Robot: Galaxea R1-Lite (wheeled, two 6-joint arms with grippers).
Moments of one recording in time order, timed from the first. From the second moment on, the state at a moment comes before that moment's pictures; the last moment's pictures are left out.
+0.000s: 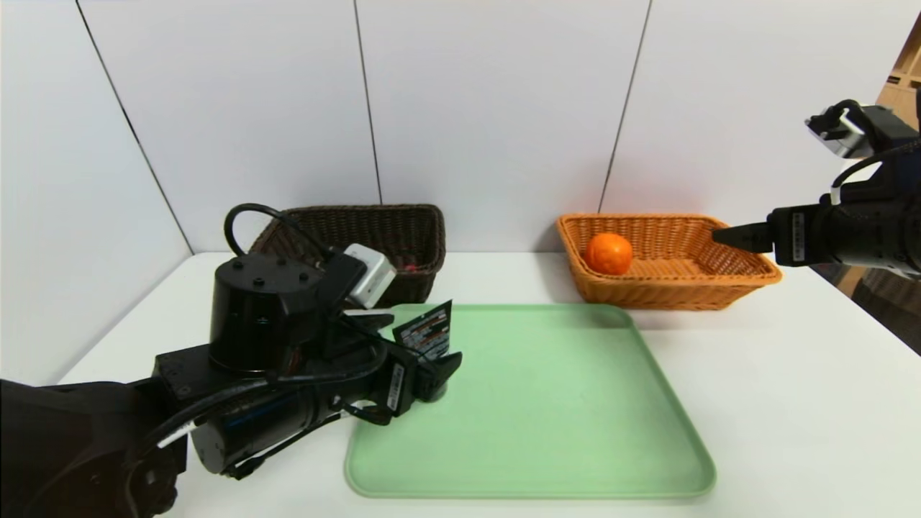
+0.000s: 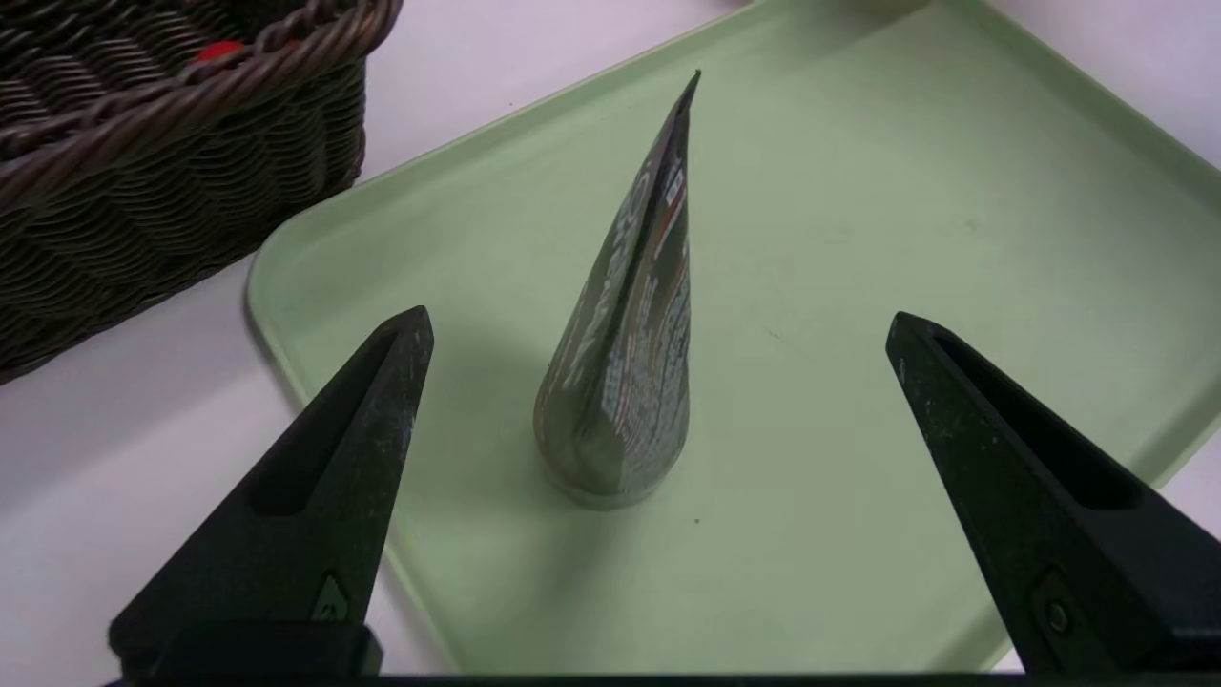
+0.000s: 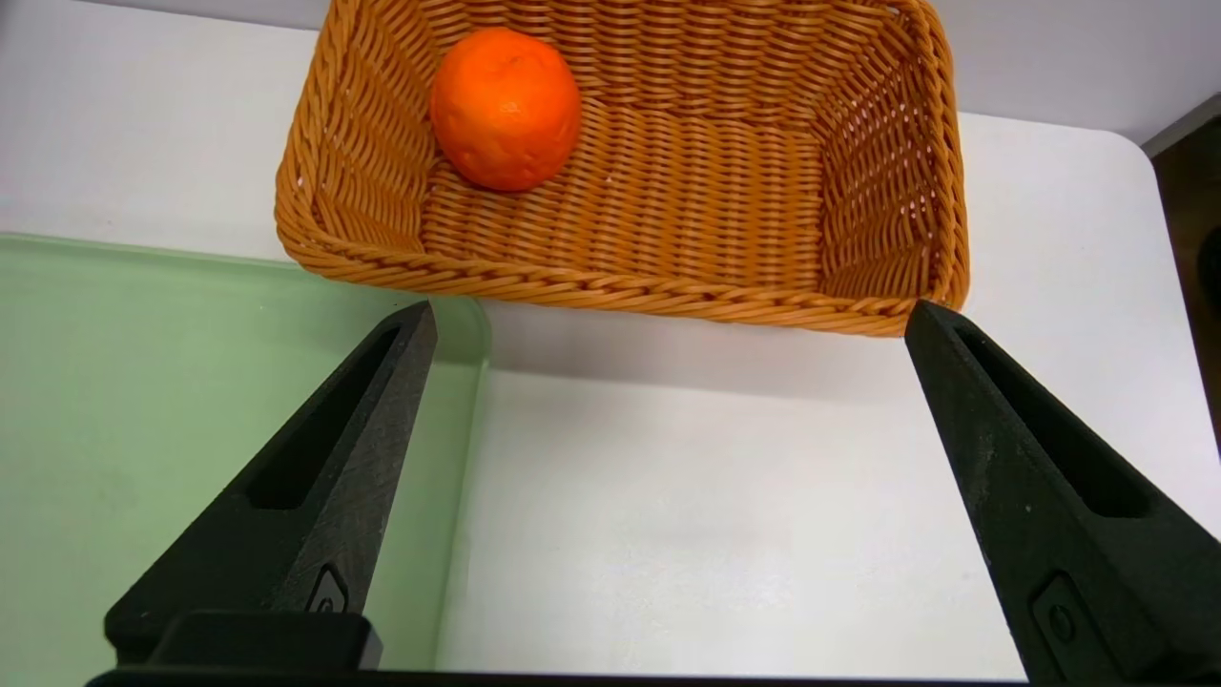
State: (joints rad) left arm -0.70 1.66 -0.65 -0.69 0.03 -0.08; right arm 0.11 1.46 -1.11 0.11 -0.09 -0.06
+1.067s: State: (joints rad) left arm -0.71 1.85 -0.63 -0.88 0.04 -0.12; right arm 0.08 1.42 -1.05 0.11 -0.08 -0.07
